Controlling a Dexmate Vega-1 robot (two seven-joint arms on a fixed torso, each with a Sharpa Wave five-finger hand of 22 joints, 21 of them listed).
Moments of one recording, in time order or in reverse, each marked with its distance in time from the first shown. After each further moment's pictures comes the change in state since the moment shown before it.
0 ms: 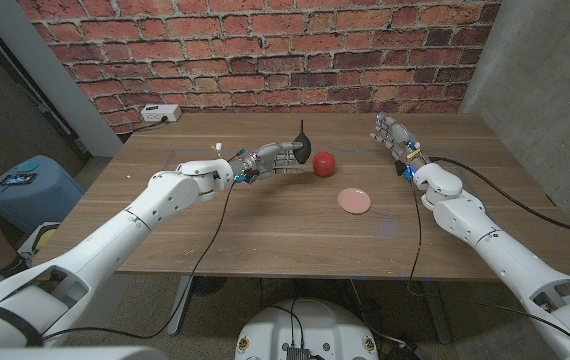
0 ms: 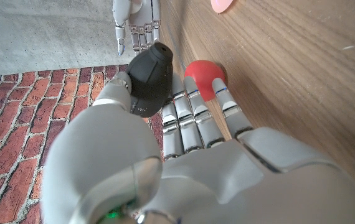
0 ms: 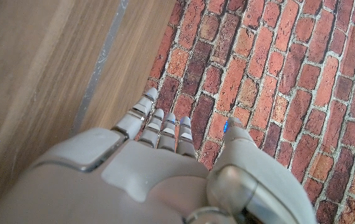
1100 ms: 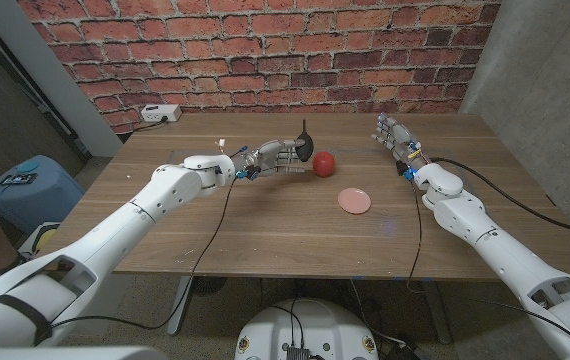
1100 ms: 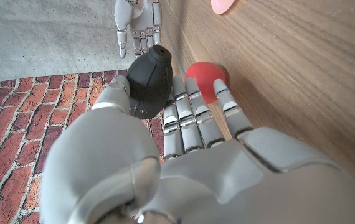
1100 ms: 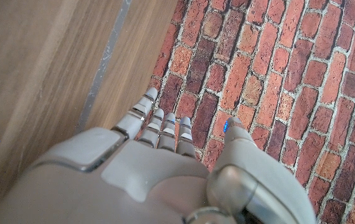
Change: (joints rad) left arm -0.054 -0.023 0.023 0.058 0.019 0.016 -0.051; left_hand -0.037 0.010 -0.004 0.004 -0.010 -0.023 0.001 -0.014 -0.014 -0.021 0.011 -0.042 -0.024 -0.025 0.021 -0.008 0.005 -0.014 0.007 -0.007 0.000; right arm 0.014 0.007 0.001 0.029 0.004 -0.002 0.007; right_hand 0.000 0.000 0.004 -0.004 0.000 0.000 0.000 0.000 0.000 0.000 0.000 0.000 0.000 0.000 0.000 0.005 0.000 0.000 0.000 0.000 0.000
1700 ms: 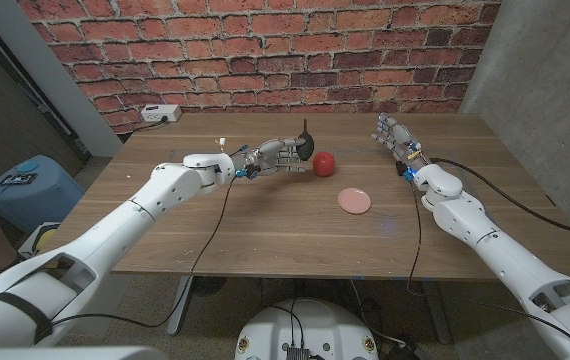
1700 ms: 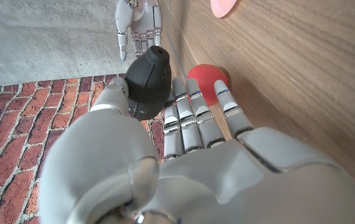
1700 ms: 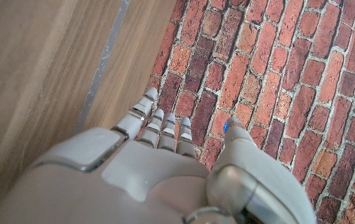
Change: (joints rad) left arm -0.006 0.004 0.002 0.004 0.007 0.000 -0.027; left_hand -0.025 -0.002 0.000 0.000 -0.004 -0.015 0.004 -0.006 -0.005 -0.012 0.012 -0.018 0.000 -0.009 0.009 -0.008 0.000 -0.011 0.000 -0.004 0.000; right arm -0.019 -0.004 0.004 -0.029 -0.005 0.002 -0.024; right_hand 0.000 0.000 0.000 0.000 0.000 0.000 0.000 0.000 0.000 0.000 0.000 0.000 0.000 0.000 0.000 0.000 0.000 0.000 0.000 0.000 0.000
